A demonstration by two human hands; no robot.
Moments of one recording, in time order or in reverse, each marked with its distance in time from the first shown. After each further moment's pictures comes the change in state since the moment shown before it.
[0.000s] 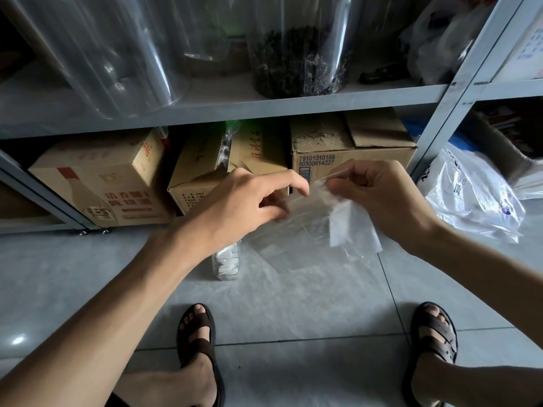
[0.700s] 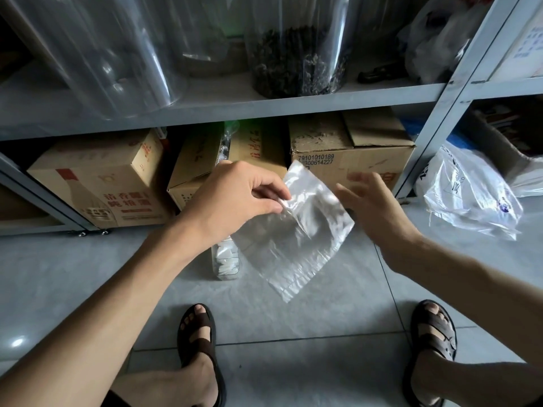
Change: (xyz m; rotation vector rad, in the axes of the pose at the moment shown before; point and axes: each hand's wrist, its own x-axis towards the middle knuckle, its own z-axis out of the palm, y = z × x) left_hand 0.001 0.009 -0.010 -0.122 0.074 -0.234; right_hand -0.009 0.031 0.016 0.084 0.207 0.408
